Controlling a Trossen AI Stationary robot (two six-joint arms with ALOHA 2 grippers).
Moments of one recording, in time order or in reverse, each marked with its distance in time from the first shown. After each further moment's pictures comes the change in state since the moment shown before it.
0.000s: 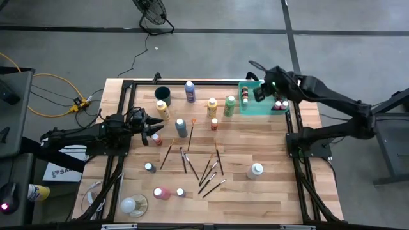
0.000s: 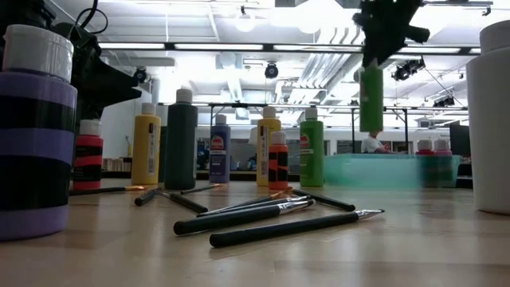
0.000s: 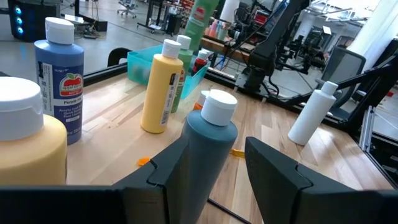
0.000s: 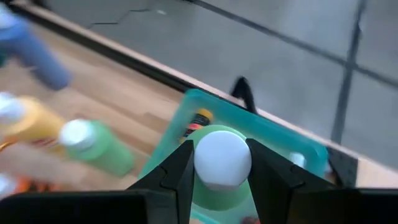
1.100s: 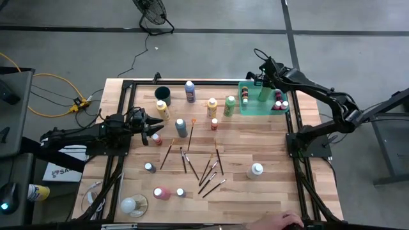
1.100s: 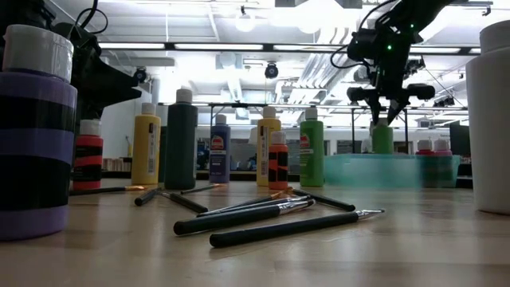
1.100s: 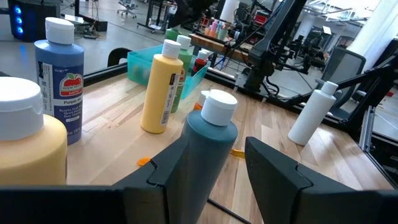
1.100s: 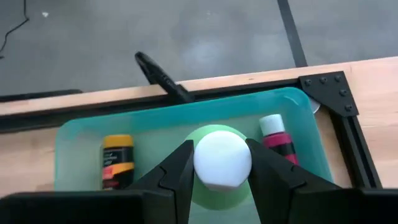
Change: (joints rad) left arm 0.000 0.000 0.000 0.000 0.000 0.000; right arm -0.401 0.215 -0.208 0.248 -0.048 0.269
